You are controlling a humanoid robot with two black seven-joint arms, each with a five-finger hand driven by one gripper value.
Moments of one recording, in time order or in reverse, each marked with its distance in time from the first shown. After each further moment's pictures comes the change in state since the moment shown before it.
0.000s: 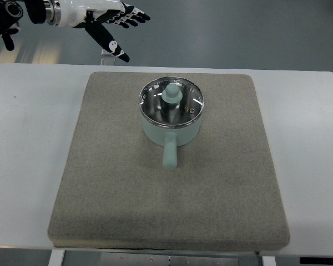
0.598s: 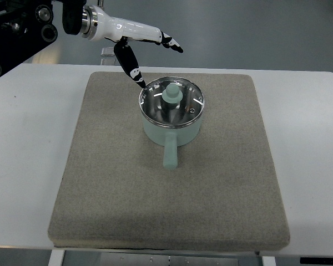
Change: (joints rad) left arm -0.028 -0.030 0.000 -0.215 0.353 0.000 -0.045; right arm 0.000 0.000 0.000 0.000 -0.001 0.000 0.000
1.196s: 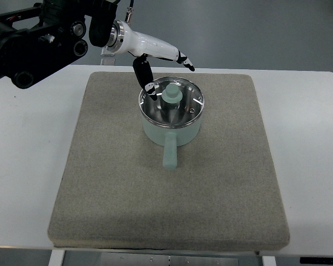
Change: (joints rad) left arm -0.019 -0.132 0.067 0.074 0.088 0.000 0.005; right arm 0.000 0.000 0.000 0.000 0.000 0.000 0.000
